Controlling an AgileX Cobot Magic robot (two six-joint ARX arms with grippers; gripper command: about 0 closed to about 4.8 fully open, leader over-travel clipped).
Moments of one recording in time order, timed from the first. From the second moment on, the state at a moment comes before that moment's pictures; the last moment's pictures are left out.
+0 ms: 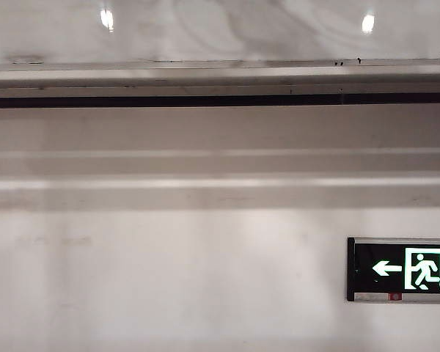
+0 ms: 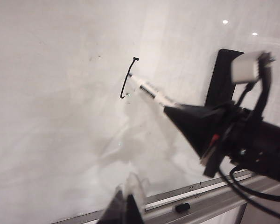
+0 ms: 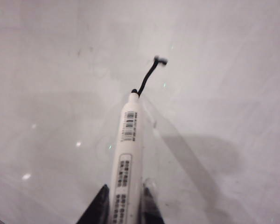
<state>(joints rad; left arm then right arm) -0.31 0.81 1.23 -0.17 0.25 -0.13 0.78 1.65 1.88 -0.04 0.34 -0.19</state>
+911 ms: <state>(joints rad) -0.31 0.81 1.23 -0.17 0.25 -0.13 0.78 1.66 1.88 -0.04 0.36 -0.19</state>
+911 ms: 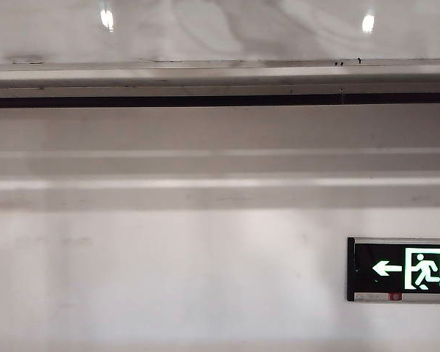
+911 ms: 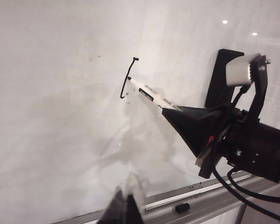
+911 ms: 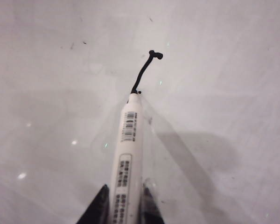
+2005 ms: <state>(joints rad) -0.31 0.81 1.23 -0.17 0.25 -0.13 0.77 1.62 1.88 -0.10 0.48 -0.19</state>
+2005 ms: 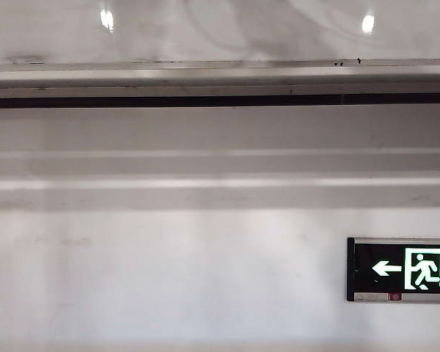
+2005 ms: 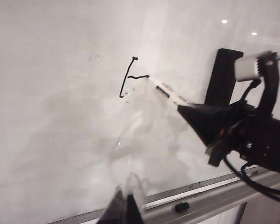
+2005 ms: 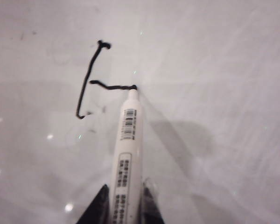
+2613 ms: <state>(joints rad) -0.31 0.81 1.23 -0.18 0.26 -0.15 0.76 1.58 1.88 -0.03 0.40 -0.20</state>
